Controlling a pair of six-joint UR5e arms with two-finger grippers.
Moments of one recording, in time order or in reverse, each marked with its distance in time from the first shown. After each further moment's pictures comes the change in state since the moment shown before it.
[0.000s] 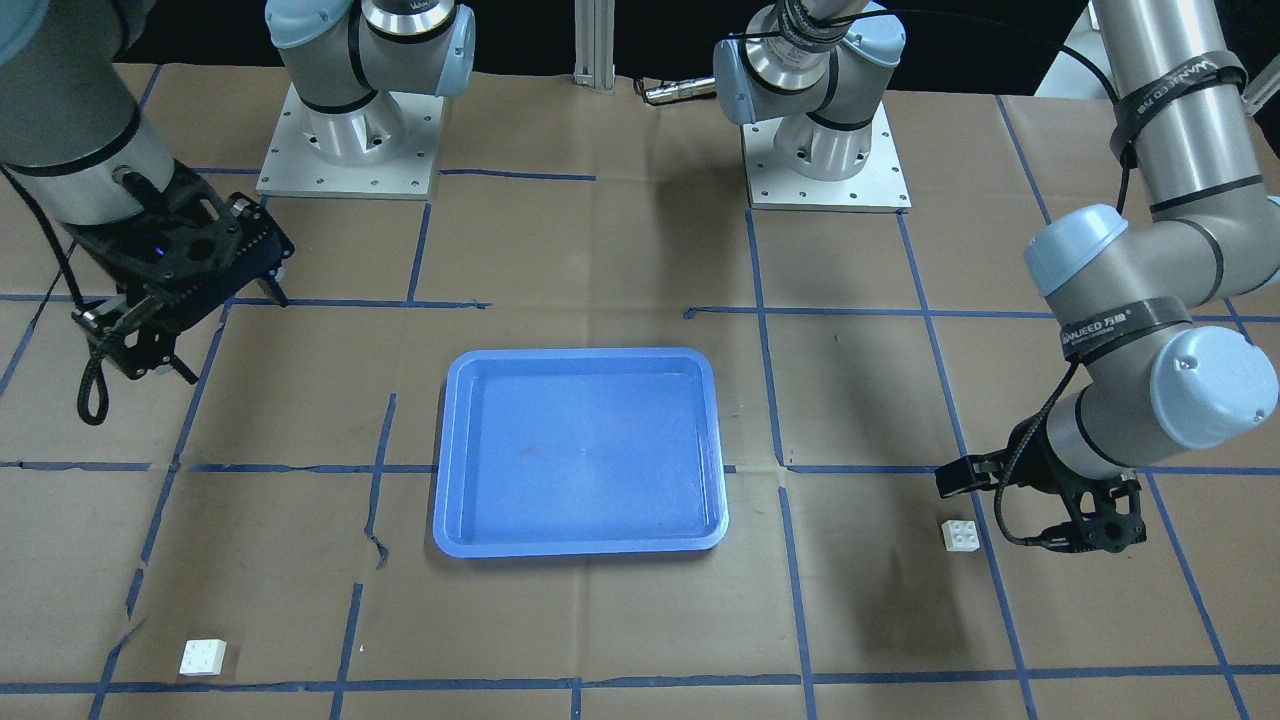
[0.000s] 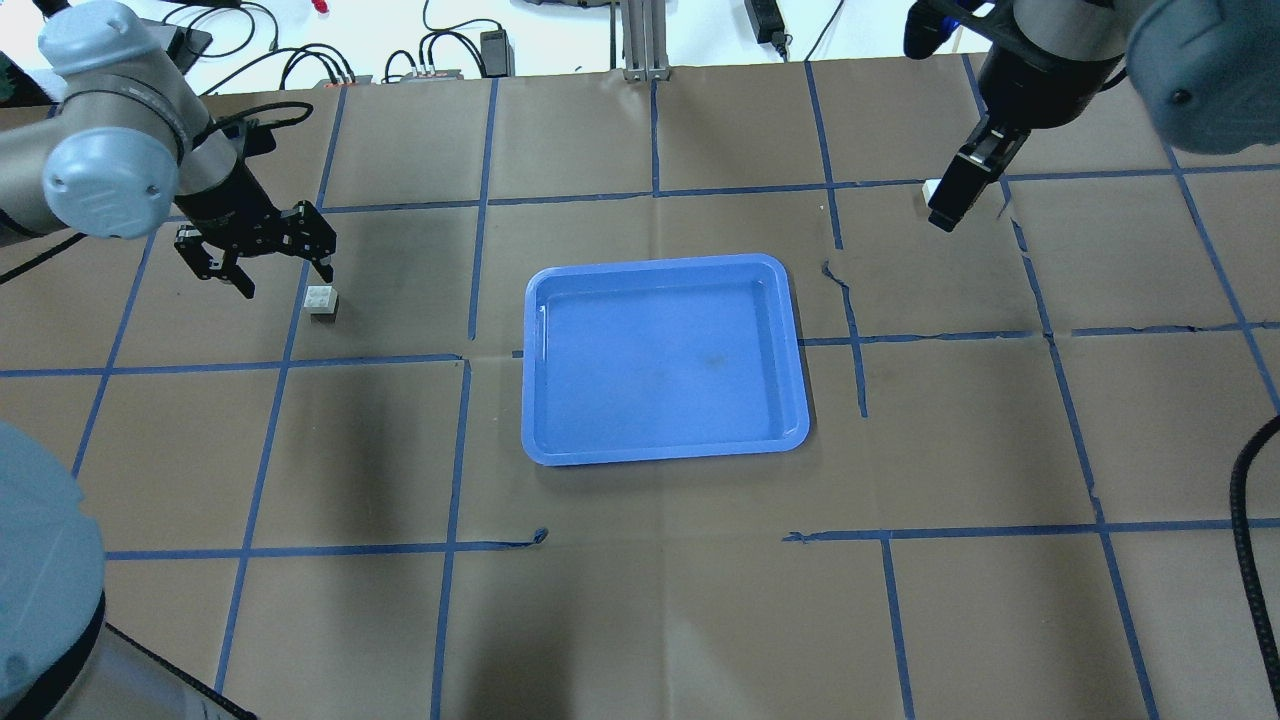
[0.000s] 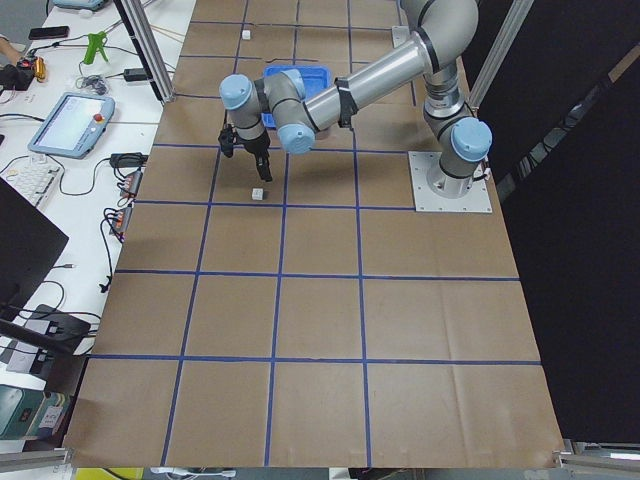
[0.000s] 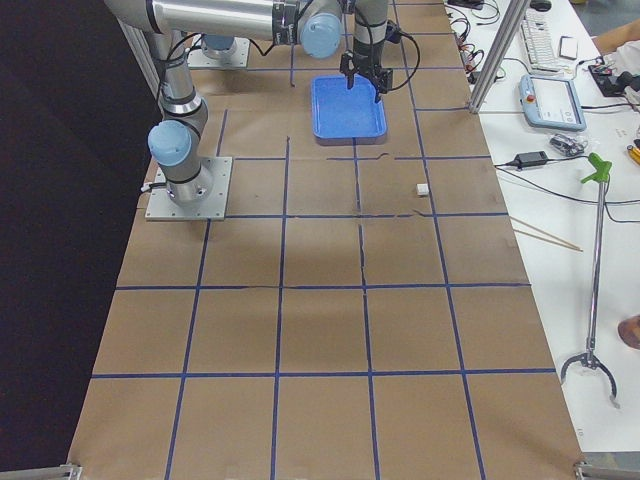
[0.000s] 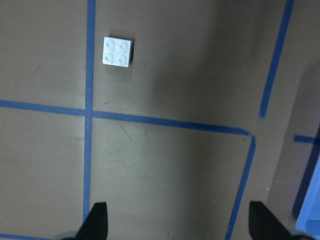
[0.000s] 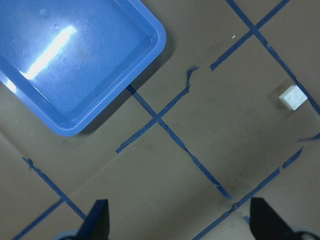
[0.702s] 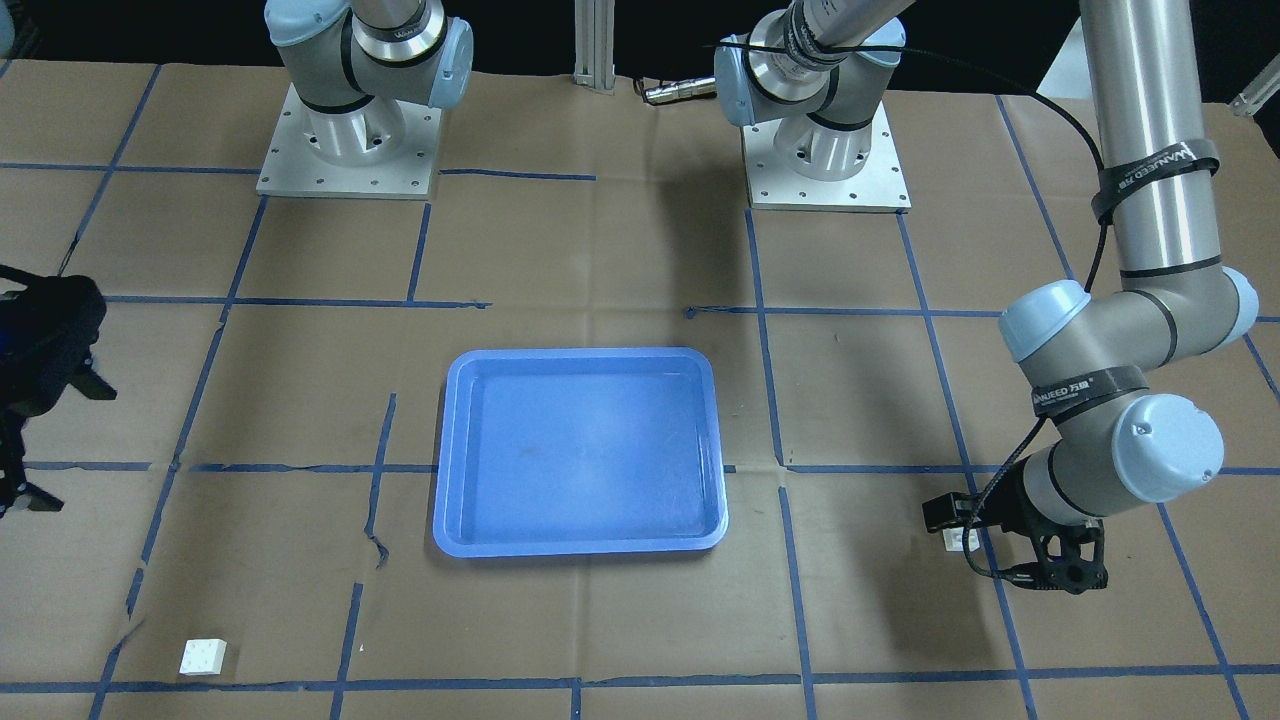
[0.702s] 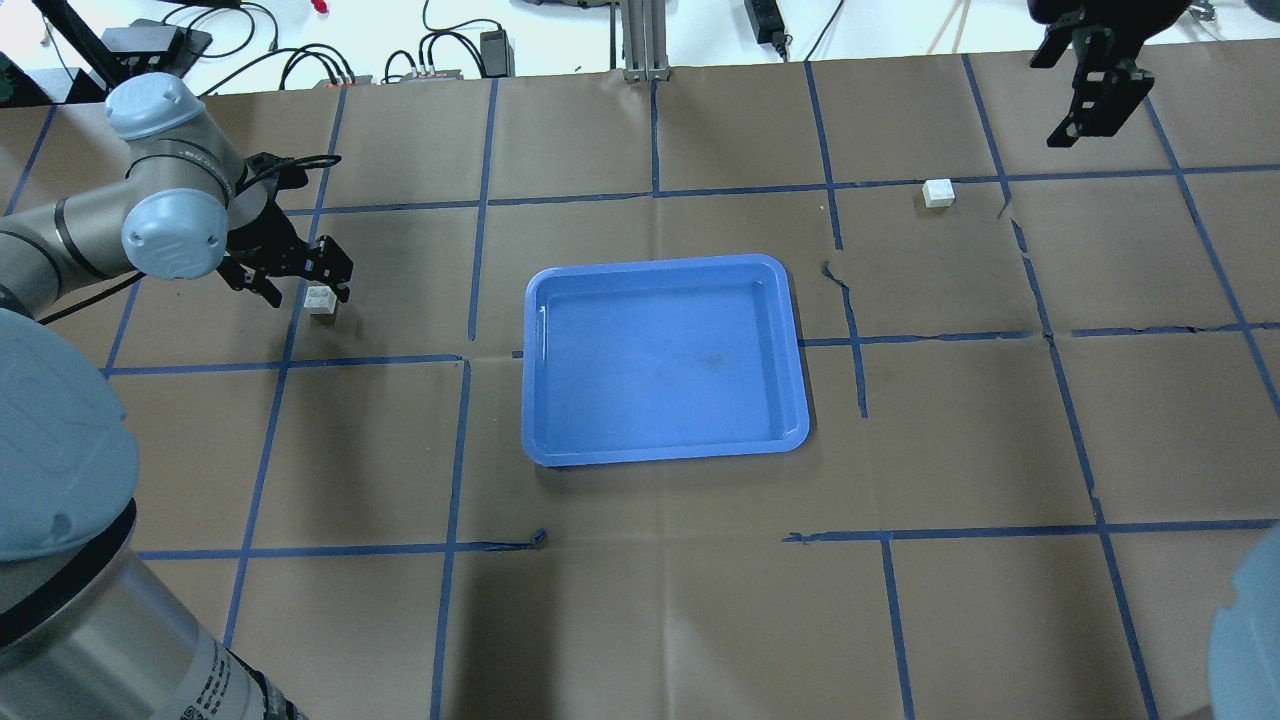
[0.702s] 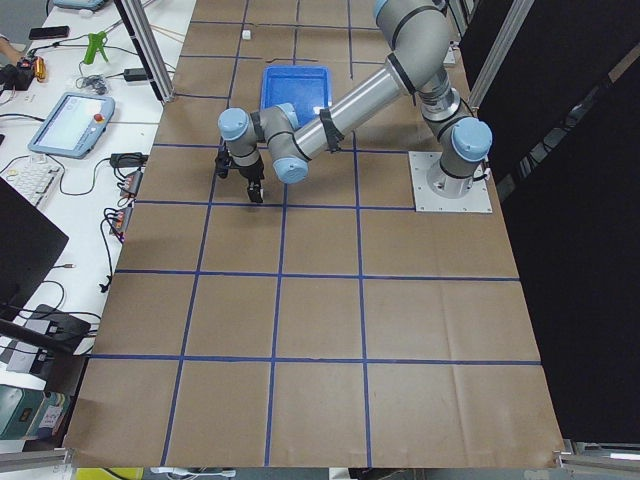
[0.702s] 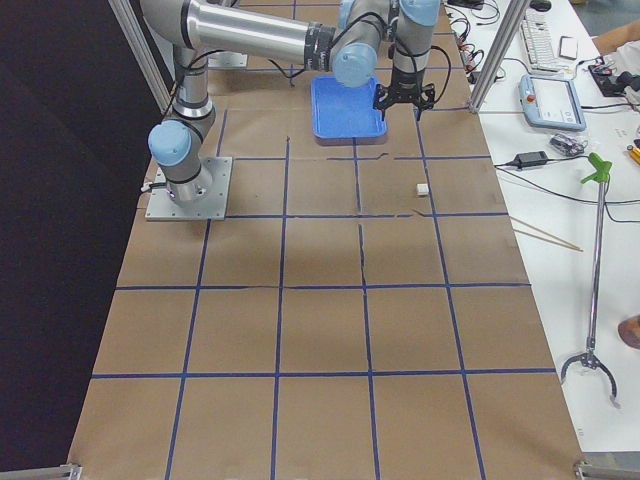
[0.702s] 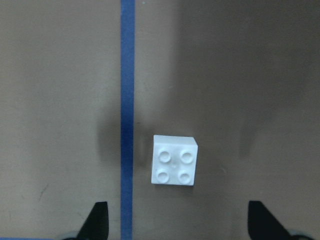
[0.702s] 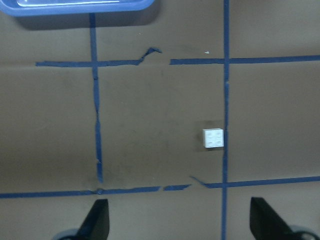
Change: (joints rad) left arm 0.008 -0.103 -0.020 0.165 -0.013 0.144; right arm -0.123 0.249 -0.314 0.009 0.027 -0.715
